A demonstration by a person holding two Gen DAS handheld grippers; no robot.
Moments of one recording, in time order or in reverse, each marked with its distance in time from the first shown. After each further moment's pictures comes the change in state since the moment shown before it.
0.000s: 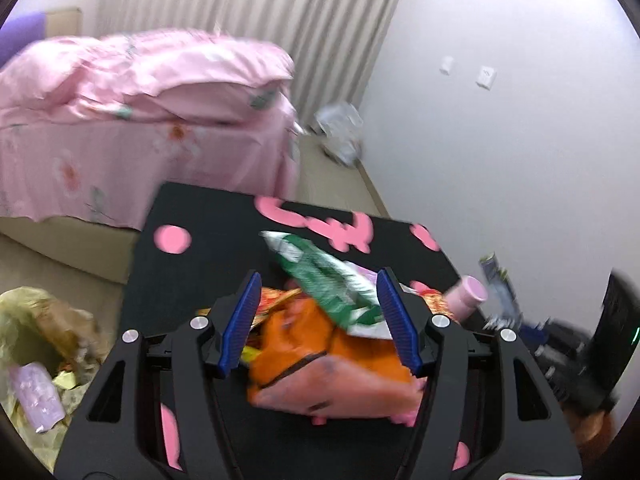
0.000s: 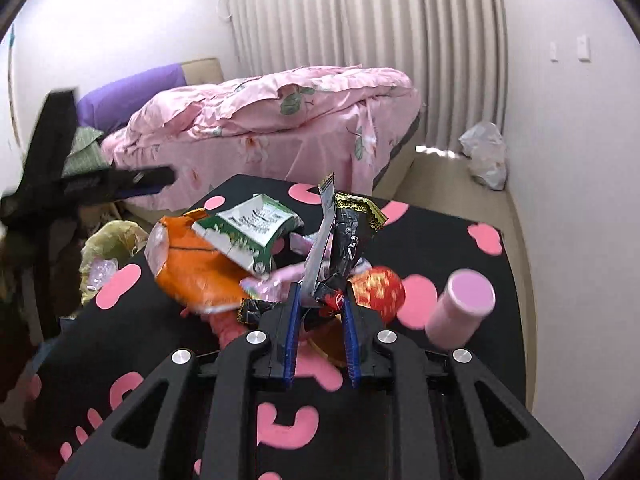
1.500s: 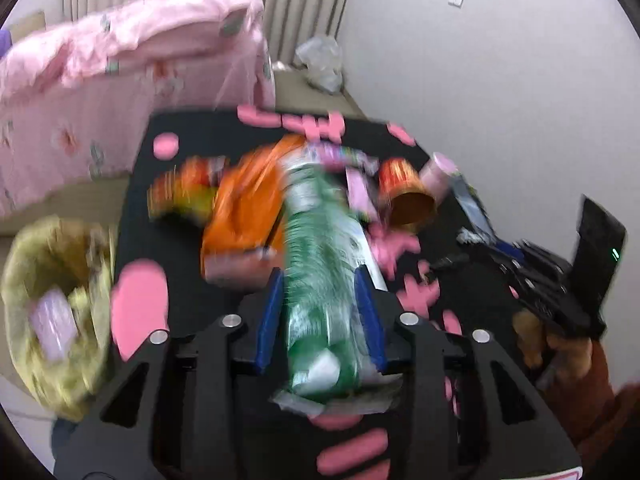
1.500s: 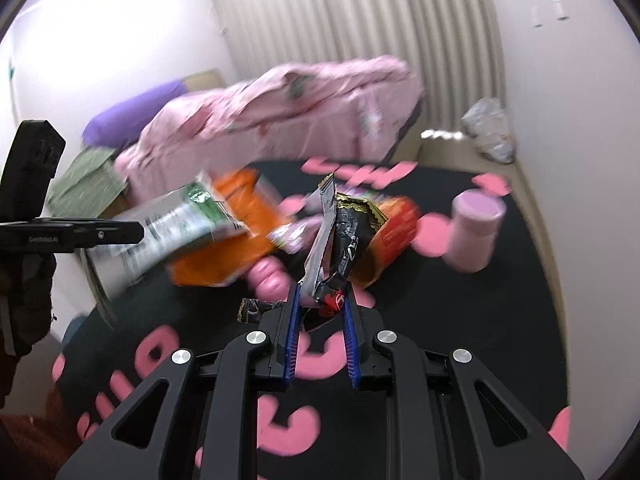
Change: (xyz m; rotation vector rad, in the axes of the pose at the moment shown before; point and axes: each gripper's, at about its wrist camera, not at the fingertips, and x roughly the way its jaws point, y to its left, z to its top) left arm -0.055 -0.030 -0.094 0.110 0.229 0.033; right arm -0.020 0.004 -0.063 0.082 0.024 0.108
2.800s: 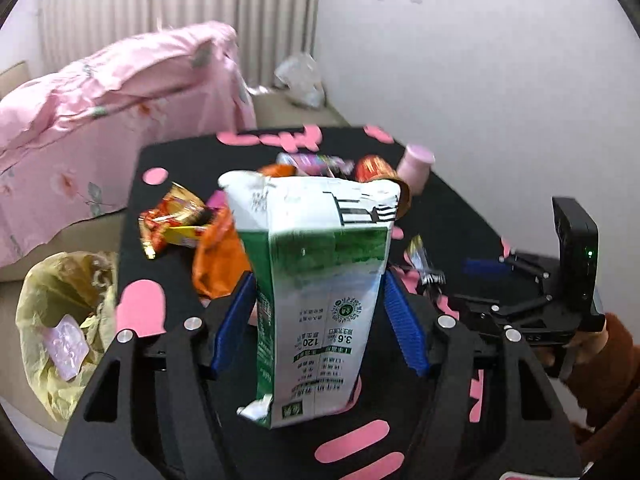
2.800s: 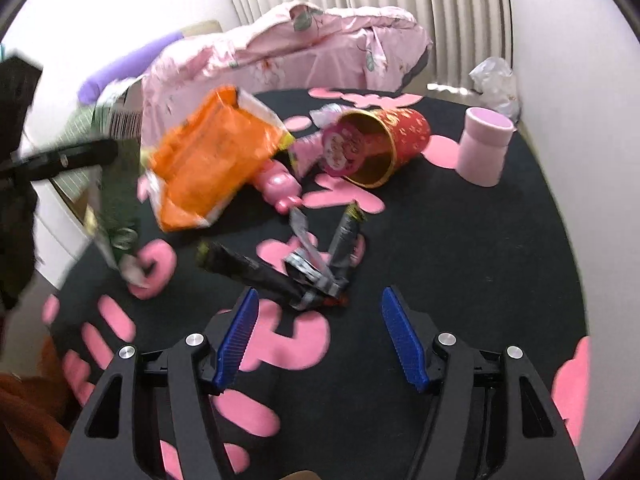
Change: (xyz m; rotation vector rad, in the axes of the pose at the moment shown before) left arm -0.018 -0.027 -0.014 0.149 -0.111 0.041; right arm -0.003 0.002 -0.042 0.015 0.160 -0.001
